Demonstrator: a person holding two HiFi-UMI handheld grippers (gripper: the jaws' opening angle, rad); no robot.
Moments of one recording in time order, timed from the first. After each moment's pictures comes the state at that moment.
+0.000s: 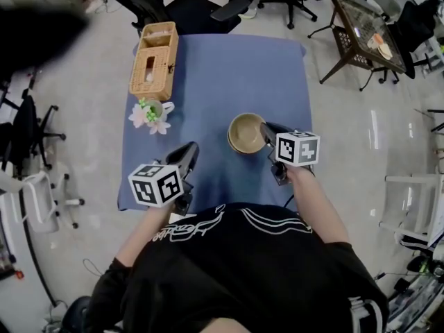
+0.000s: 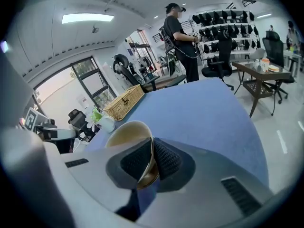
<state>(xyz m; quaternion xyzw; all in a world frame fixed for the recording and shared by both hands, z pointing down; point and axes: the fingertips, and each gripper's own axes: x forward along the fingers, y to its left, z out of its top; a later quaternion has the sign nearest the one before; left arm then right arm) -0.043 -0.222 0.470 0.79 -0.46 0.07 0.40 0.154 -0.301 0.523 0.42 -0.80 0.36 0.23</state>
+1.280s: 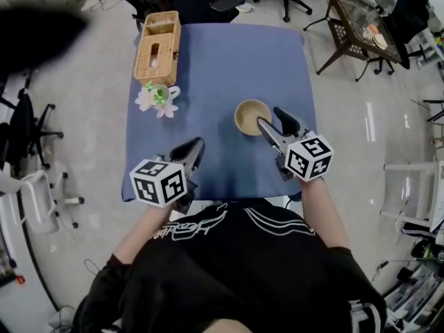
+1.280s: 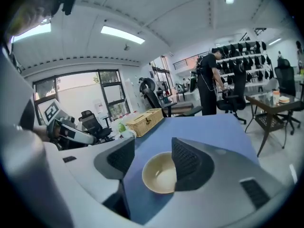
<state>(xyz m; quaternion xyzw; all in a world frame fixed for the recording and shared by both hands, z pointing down) -0.050 -0.173 0.451 0.82 -0.42 0.08 0.38 0.117 -0.245 0.439 0.39 -0.89 0.20 0.13</state>
